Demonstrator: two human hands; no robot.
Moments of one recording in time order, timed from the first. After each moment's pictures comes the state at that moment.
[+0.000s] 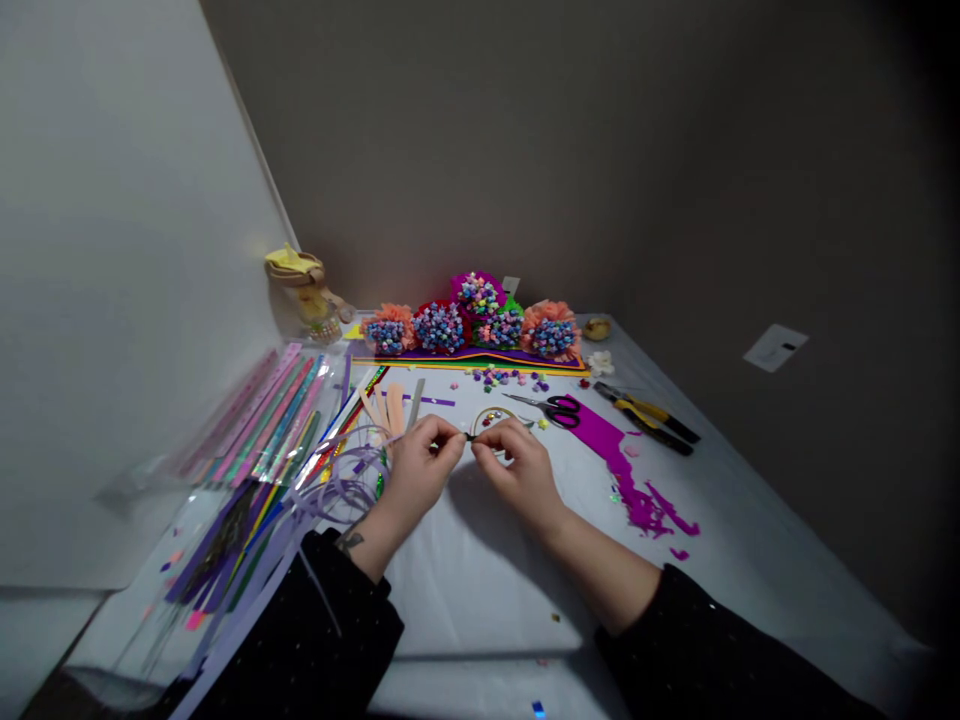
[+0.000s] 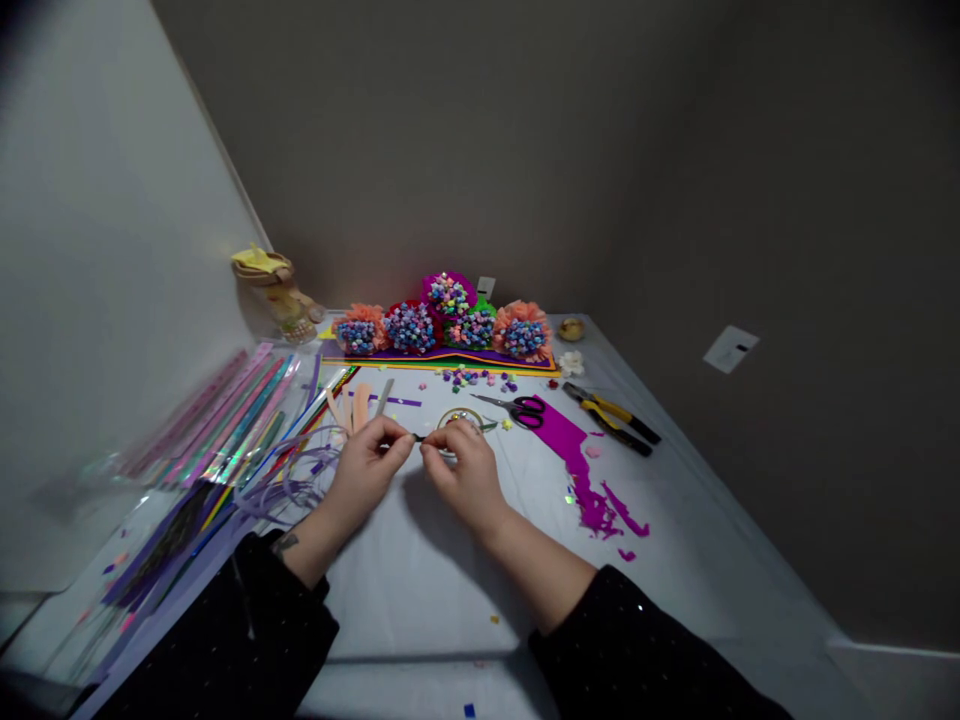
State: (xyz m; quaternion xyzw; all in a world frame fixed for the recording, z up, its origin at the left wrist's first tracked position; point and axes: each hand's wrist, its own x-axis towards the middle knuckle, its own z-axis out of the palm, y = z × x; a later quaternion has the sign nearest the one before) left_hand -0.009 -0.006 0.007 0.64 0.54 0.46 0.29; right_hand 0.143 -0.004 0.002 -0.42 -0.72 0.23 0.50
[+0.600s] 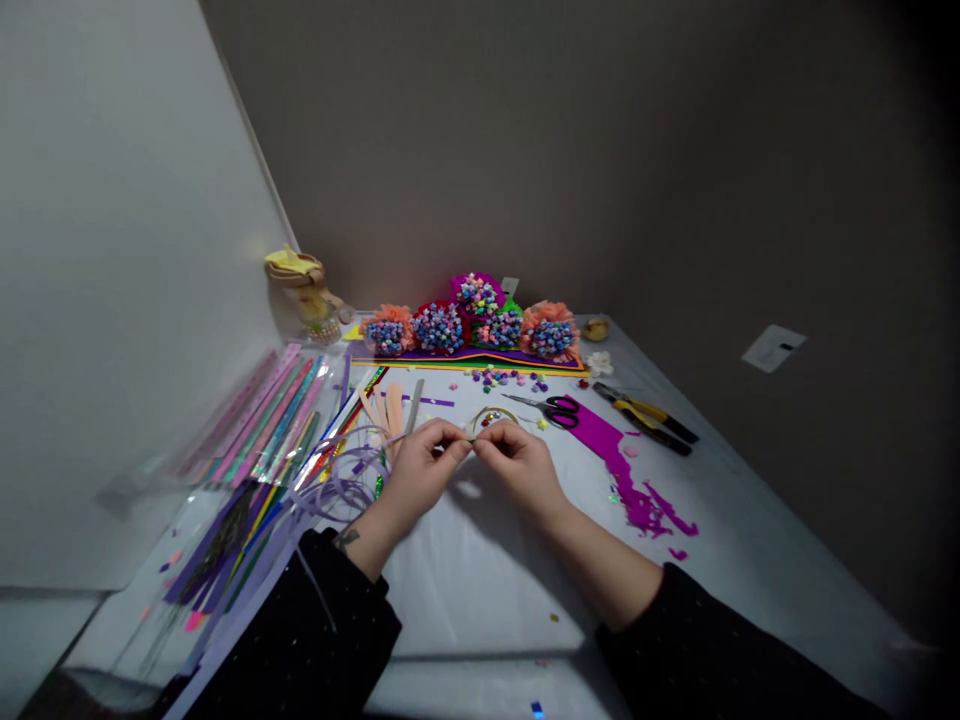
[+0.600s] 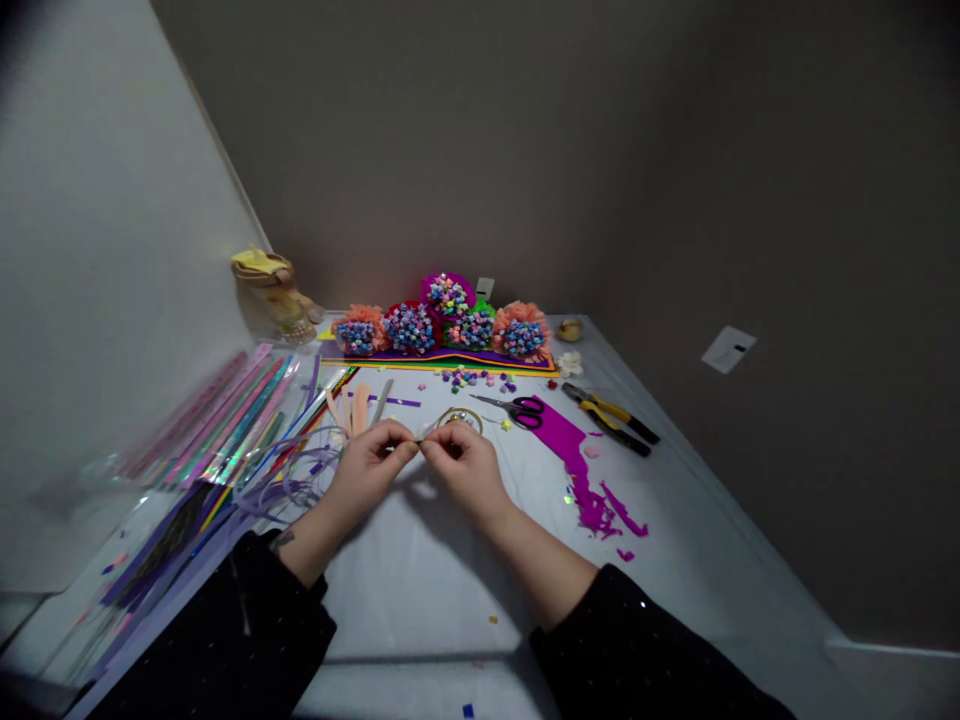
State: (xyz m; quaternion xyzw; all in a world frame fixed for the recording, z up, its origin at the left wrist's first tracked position) left_hand -0.012 -0.005 0.007 0.67 0.49 0.45 0.34; right_hand 0.143 0.002 -0.004 -0.44 -0.62 0.42 0.51
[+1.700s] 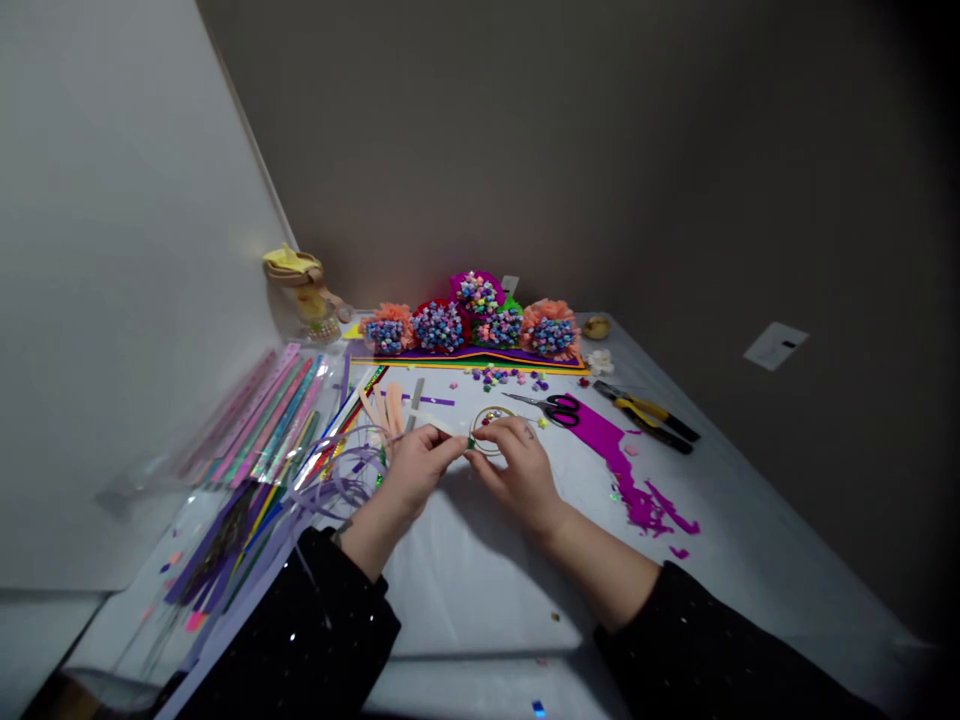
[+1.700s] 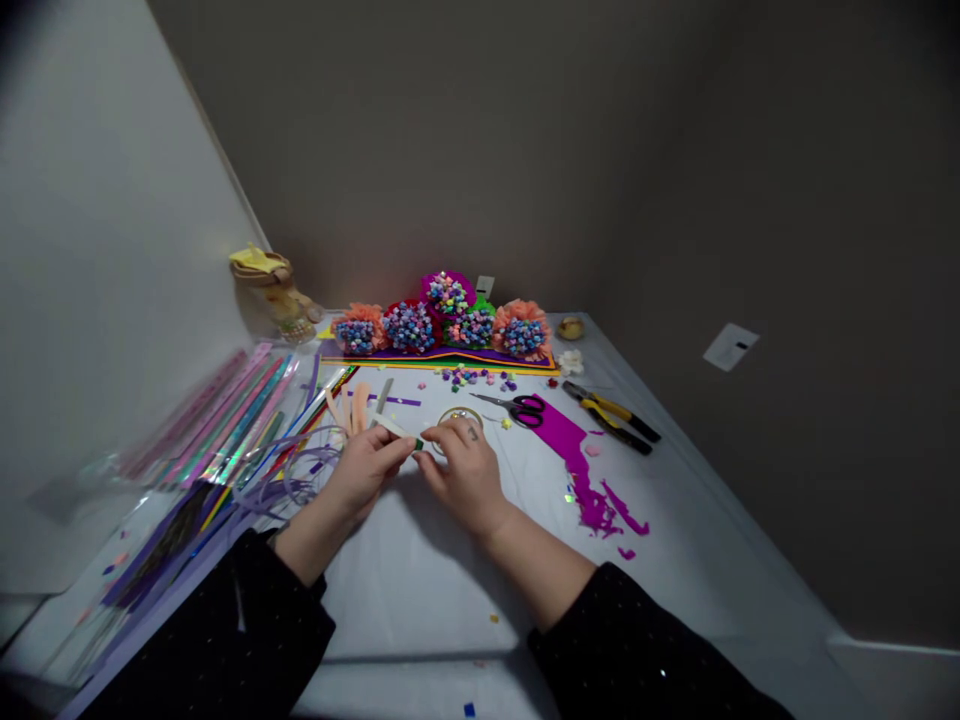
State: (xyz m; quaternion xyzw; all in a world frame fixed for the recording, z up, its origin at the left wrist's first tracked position) left_hand -0.004 -0.002 0.004 0.43 0.55 0.48 0.54; right_hand 0.146 -0.001 -0.011 -0.38 -0.78 0.06 0.50
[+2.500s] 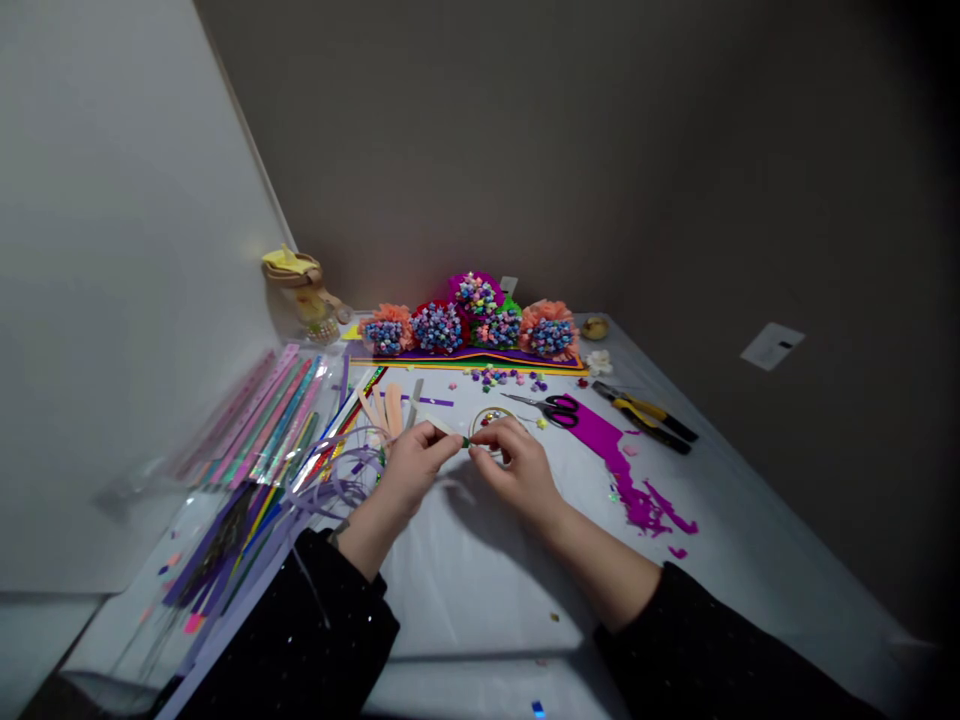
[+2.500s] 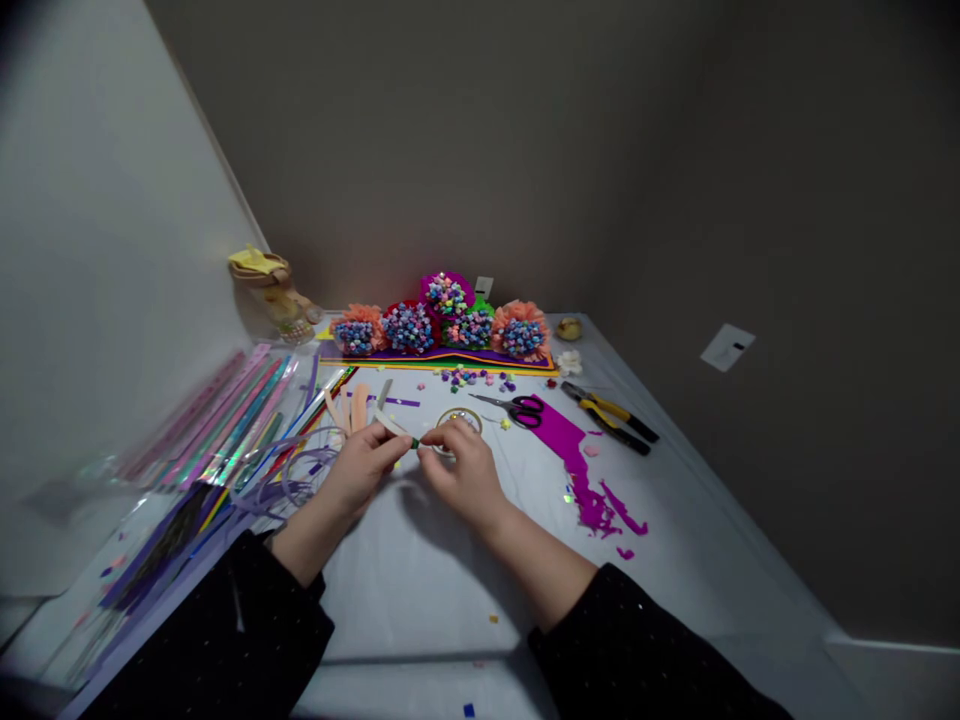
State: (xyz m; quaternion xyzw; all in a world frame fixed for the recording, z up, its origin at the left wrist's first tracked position) left_hand -0.010 0.002 -0.004 0.47 0.54 0.48 0.51; right_hand 0.145 -0.001 -0.002 -0.41 -0.74 0.22 0.48
